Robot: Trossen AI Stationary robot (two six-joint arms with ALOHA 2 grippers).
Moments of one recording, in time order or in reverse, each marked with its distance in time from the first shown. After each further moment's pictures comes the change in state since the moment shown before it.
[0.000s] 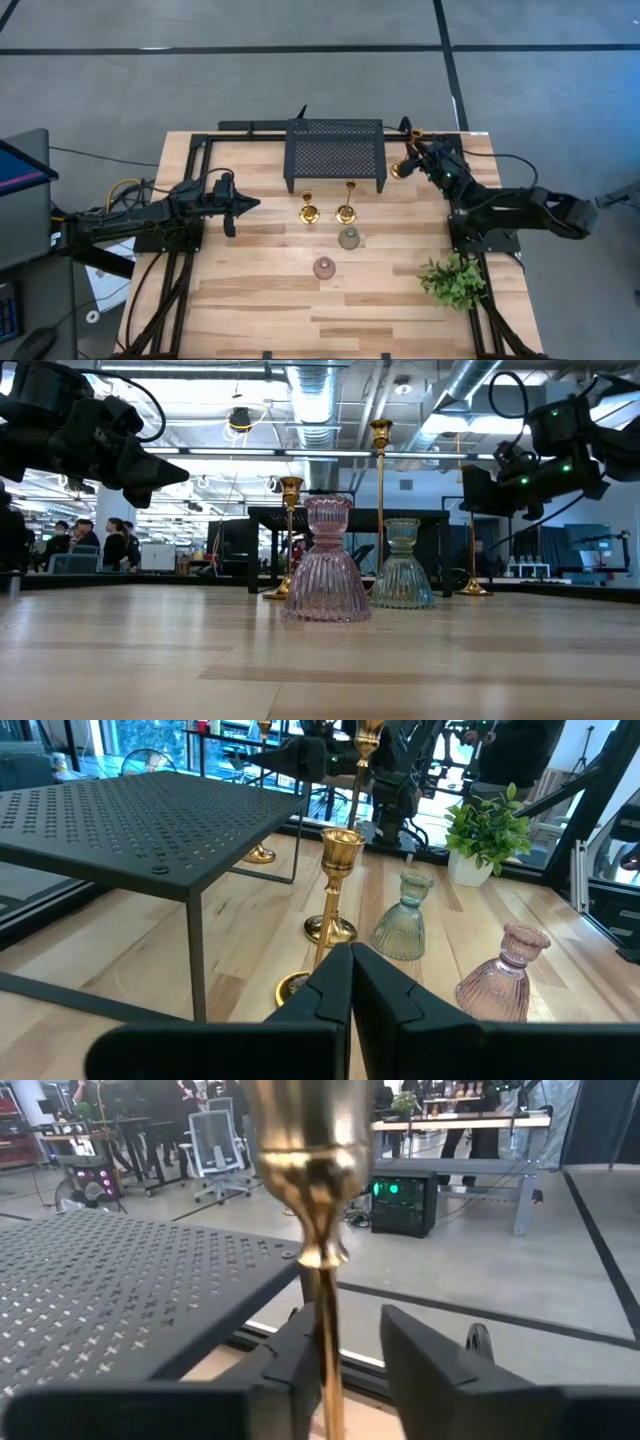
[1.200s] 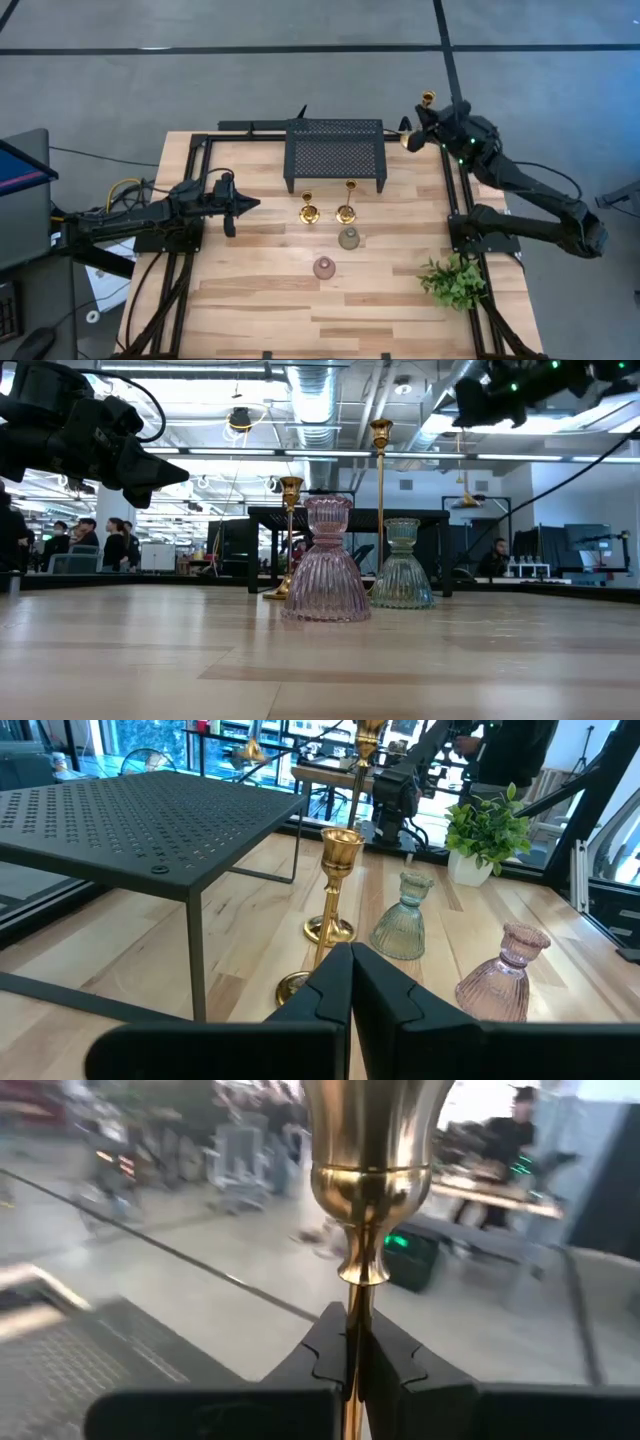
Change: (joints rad) left arm 0.000 0.000 0.000 -0.001 0.000 0.000; right arm 0.009 -0.232 0.582 -0.744 -0.092 -0.229
